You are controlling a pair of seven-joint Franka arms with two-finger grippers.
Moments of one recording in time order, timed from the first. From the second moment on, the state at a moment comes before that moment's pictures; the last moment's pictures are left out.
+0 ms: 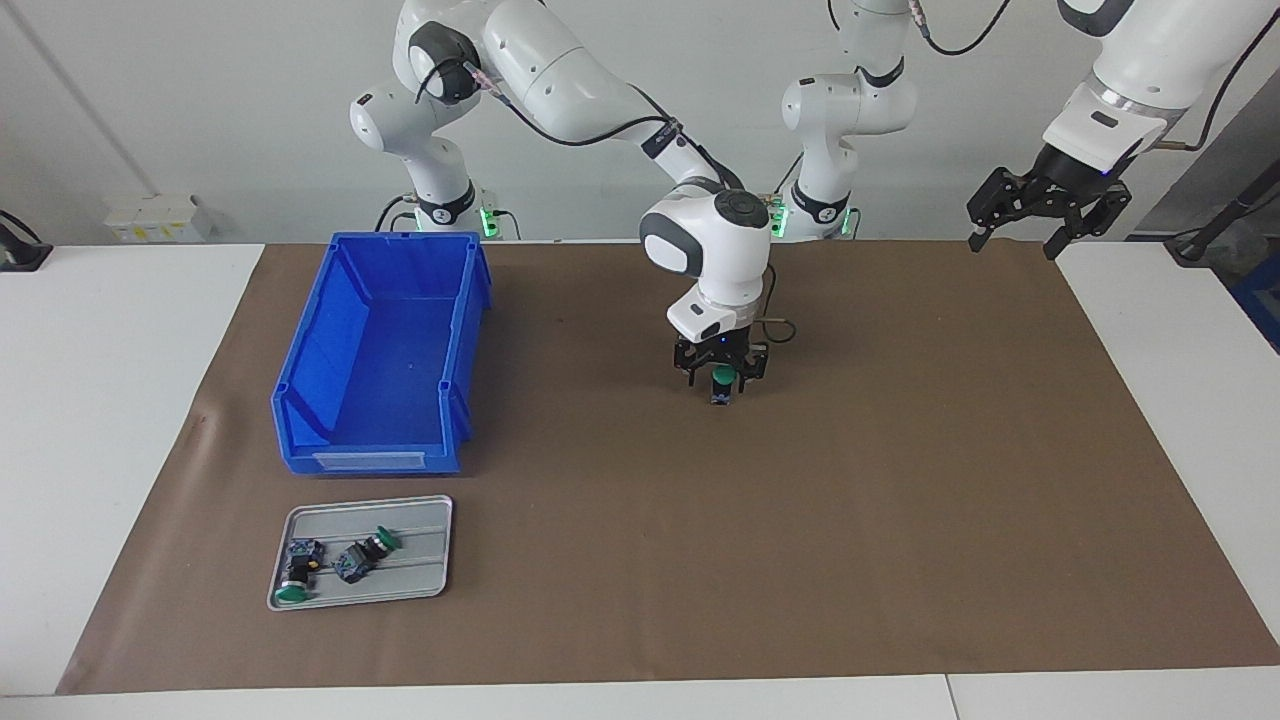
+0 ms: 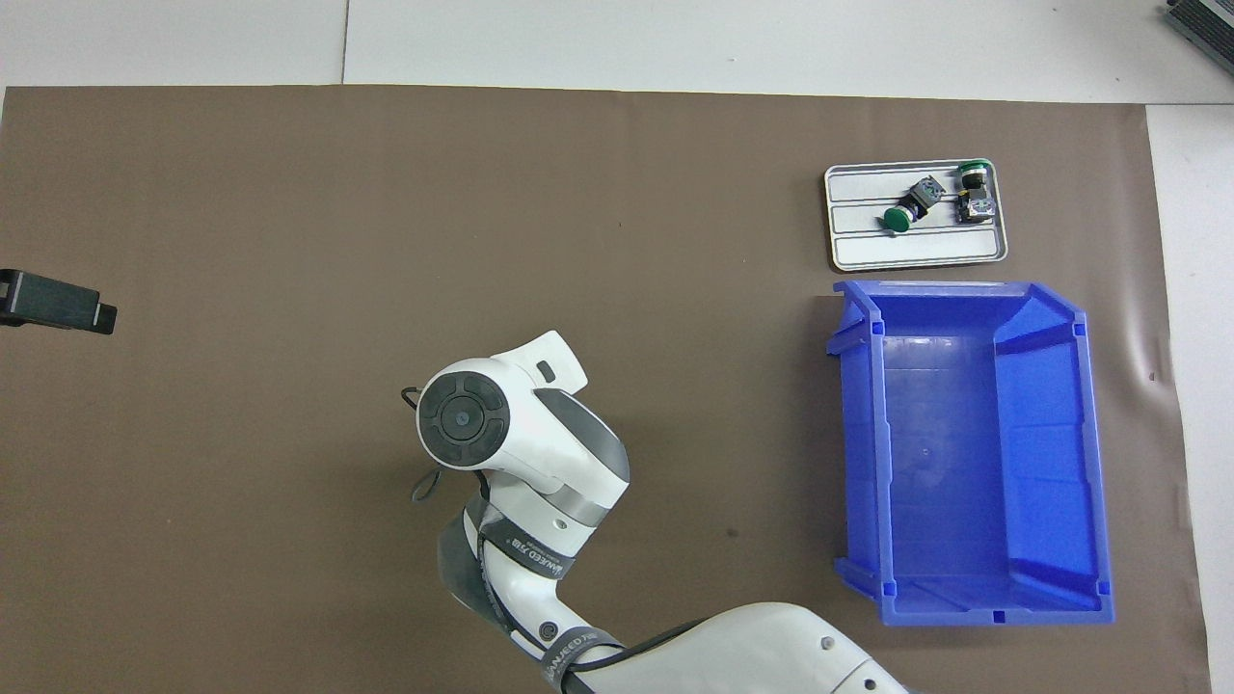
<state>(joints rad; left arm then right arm) -0.08 -0.02 0.06 -1.52 -0.06 1.50 0.16 0.76 0.61 0.05 -1.50 -0.15 2.22 1.11</state>
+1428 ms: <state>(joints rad) -0.08 -0.02 0.08 -1.54 -0.03 1.49 0.16 0.15 0.20 0.02 -1.56 0.01 1.81 0.27</state>
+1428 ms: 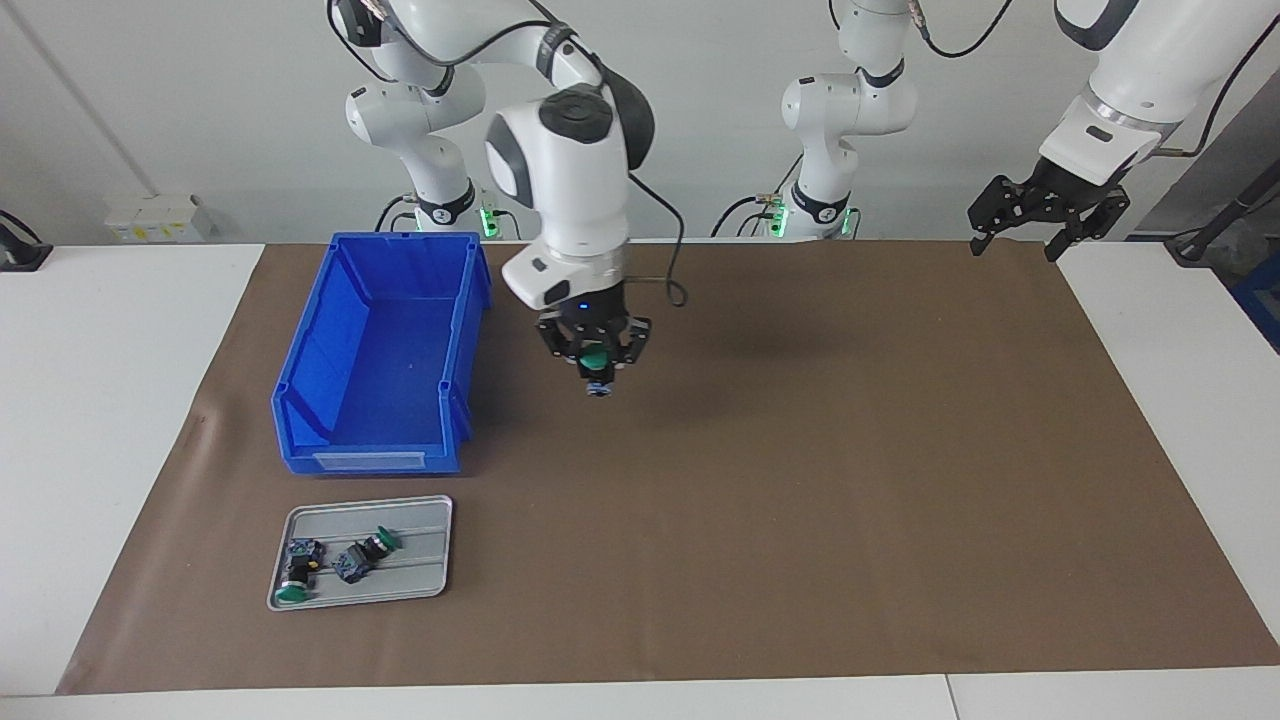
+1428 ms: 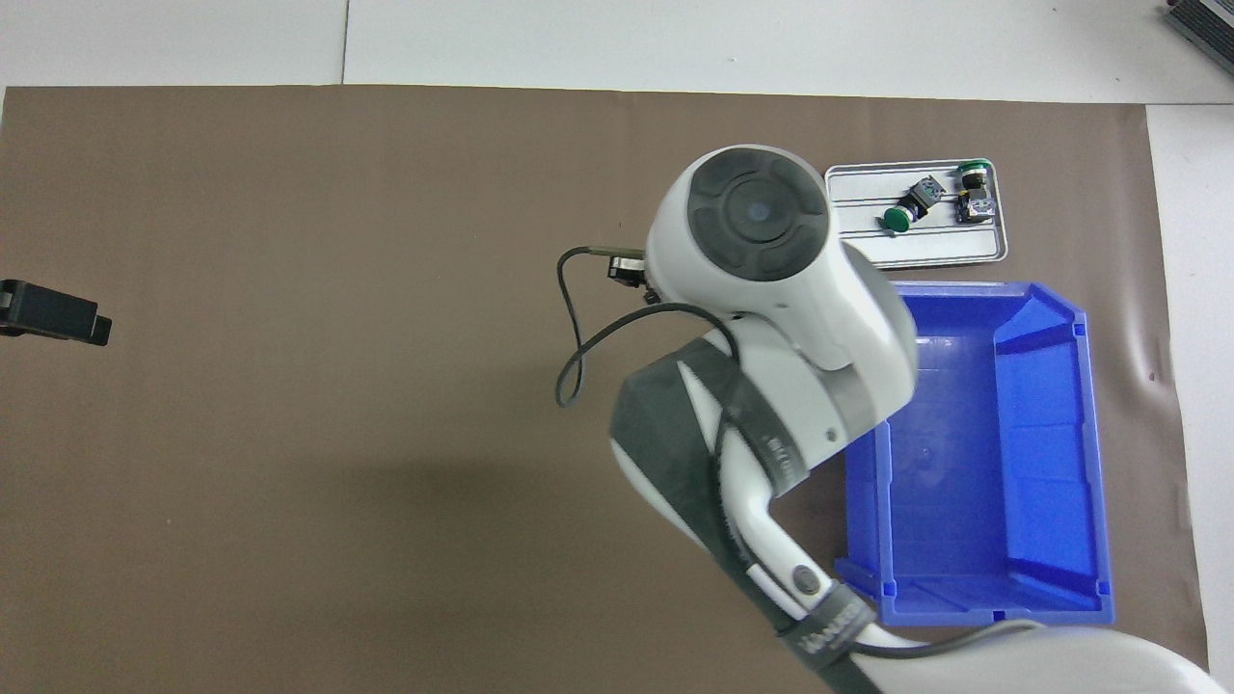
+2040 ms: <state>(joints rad) -0.08 -0.02 0.08 -1.54 -0.03 1.49 0.16 -0.06 0.12 0.03 -2.05 0.02 2.12 0.02</state>
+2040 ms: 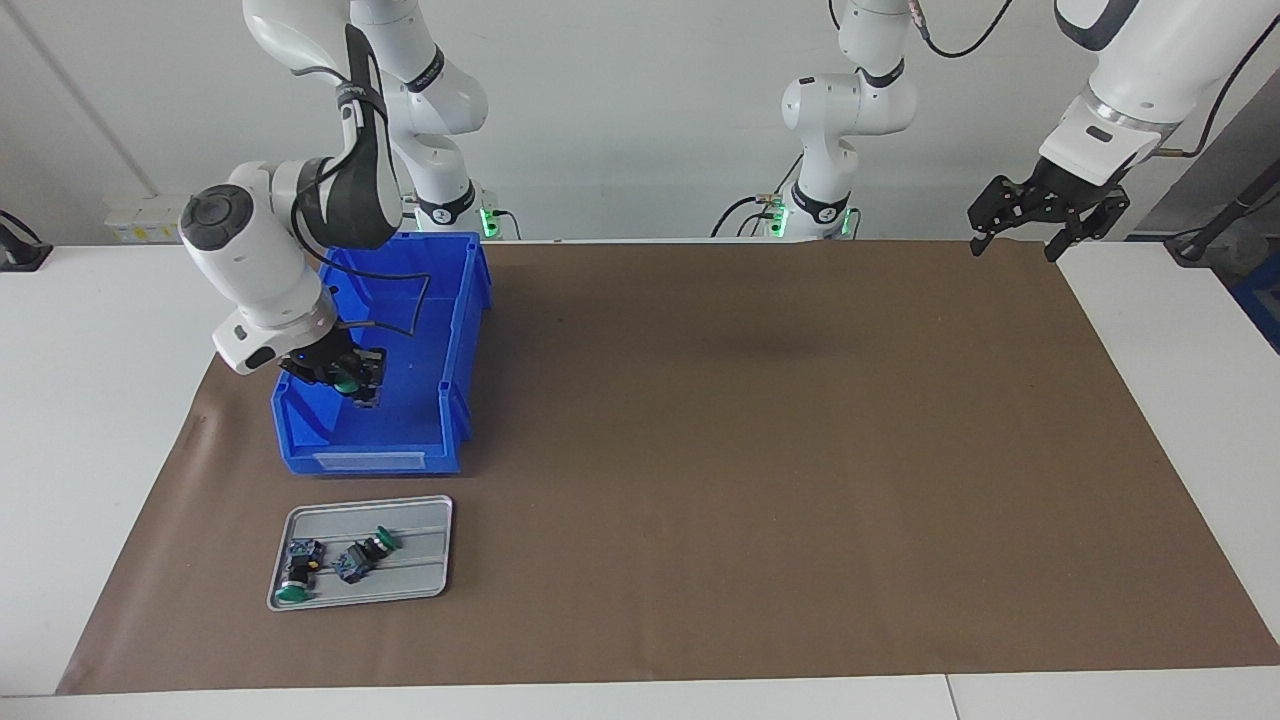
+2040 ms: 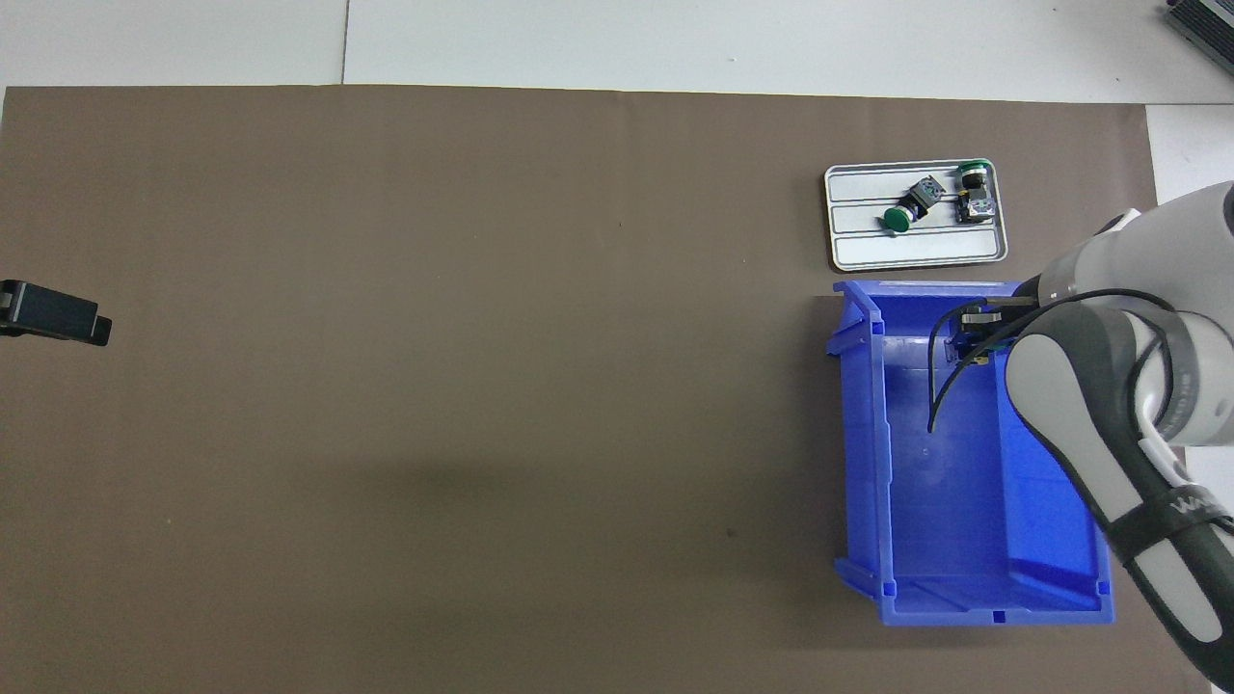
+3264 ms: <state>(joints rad) -0.08 -0.02 0.08 -1.54 -0.03 1.49 0.16 -0.02 0.07 0.04 -2.03 0.02 2.29 0.10</state>
